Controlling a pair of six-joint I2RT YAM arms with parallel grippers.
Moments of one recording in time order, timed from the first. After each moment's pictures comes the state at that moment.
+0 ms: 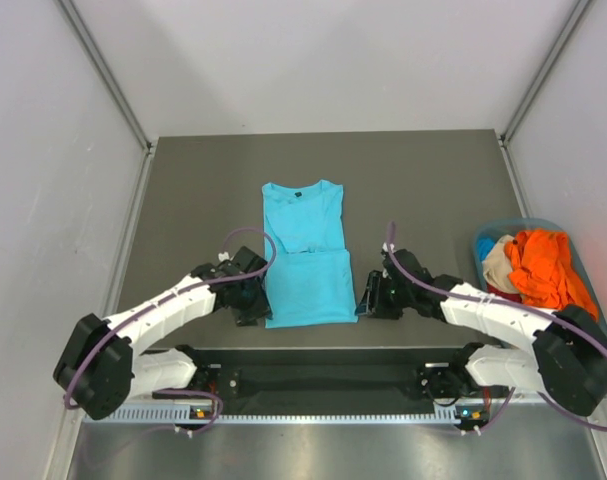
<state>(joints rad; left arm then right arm) -0.63 1.18 0.64 -0.70 0.00 -0.96 0.71 1.17 0.50 -0.27 -0.18 0.82</state>
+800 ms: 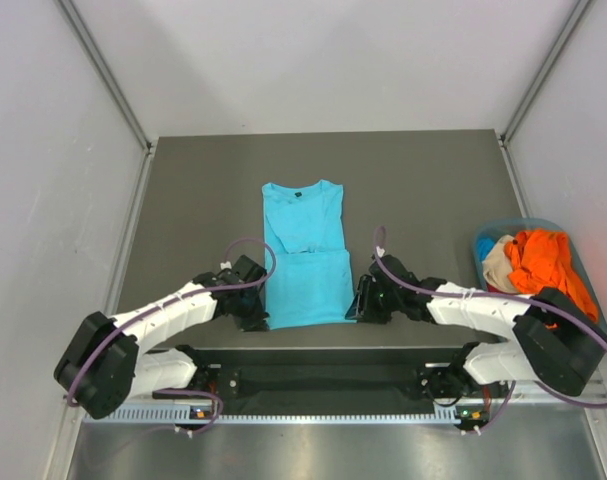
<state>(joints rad) -0.63 1.18 0.53 -0.59 0.07 -0.98 0.80 1.28 0.48 -0.15 -0.14 0.95</state>
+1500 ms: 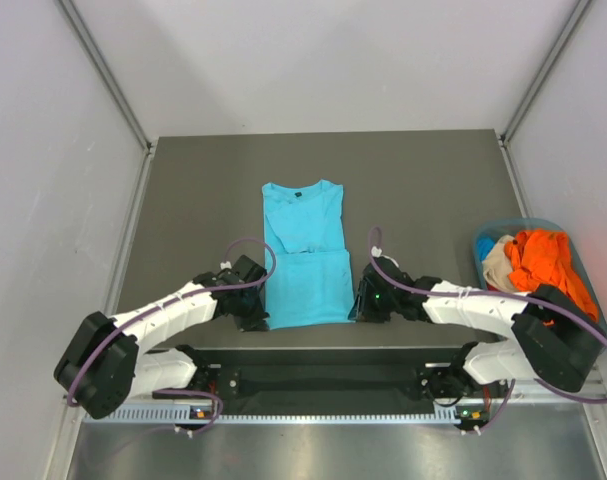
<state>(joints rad) -0.63 1.18 0.53 -0.59 0.07 -0.97 0.84 1.30 0.51 -0.19 -0.05 0.96</state>
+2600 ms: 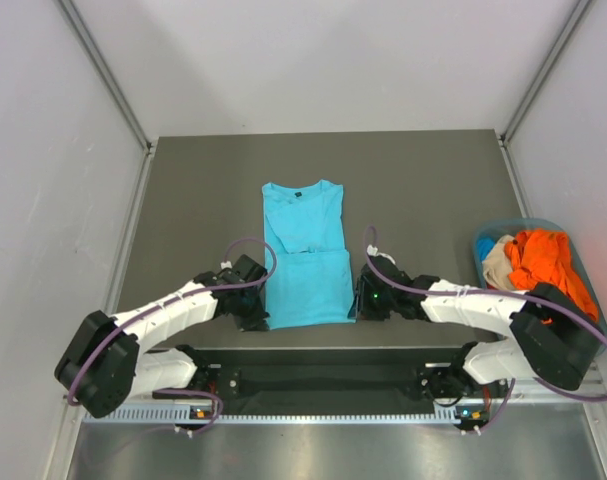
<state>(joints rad) -0.63 1.19 0.54 -0.60 0.07 -0.97 0.85 1.32 0.54 -0.21 -0.03 0.88</state>
